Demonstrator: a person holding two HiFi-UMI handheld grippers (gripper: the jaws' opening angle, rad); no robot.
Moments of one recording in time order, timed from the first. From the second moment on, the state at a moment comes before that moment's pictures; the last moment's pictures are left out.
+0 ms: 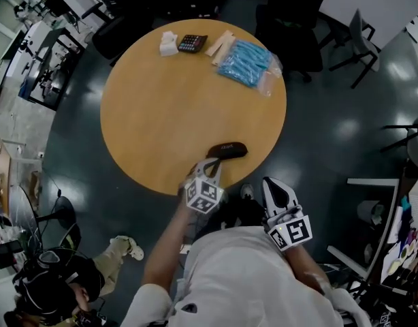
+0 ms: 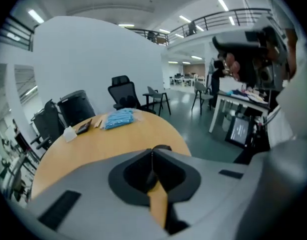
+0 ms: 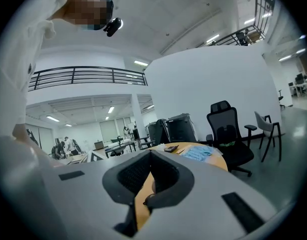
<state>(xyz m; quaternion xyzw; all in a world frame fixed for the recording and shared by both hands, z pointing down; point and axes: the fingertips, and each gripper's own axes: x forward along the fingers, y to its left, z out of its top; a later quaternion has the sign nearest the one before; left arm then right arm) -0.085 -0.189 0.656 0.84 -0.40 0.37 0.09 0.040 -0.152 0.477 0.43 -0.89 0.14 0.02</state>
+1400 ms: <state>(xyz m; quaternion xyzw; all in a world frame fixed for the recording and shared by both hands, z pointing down) -0.071 -0.238 0.651 0.86 -0.35 0.36 0.11 0.053 -0.224 0.495 0.40 -0.90 0.17 0.02</state>
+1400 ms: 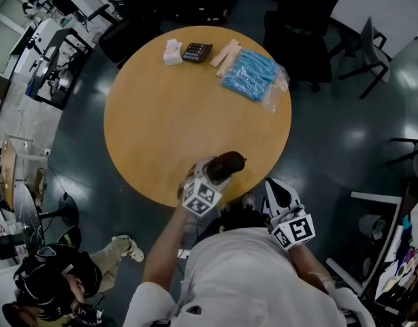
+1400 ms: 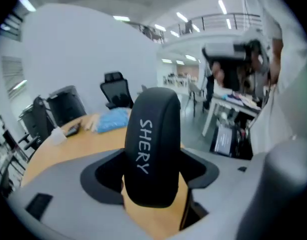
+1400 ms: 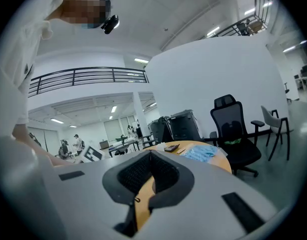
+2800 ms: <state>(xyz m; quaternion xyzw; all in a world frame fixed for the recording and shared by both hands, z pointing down) -0.136 -0.170 0.472 0.75 -0.65 -0.01 0.09 0.008 -0.217 0.451 0.37 -0.92 0.09 0.02</state>
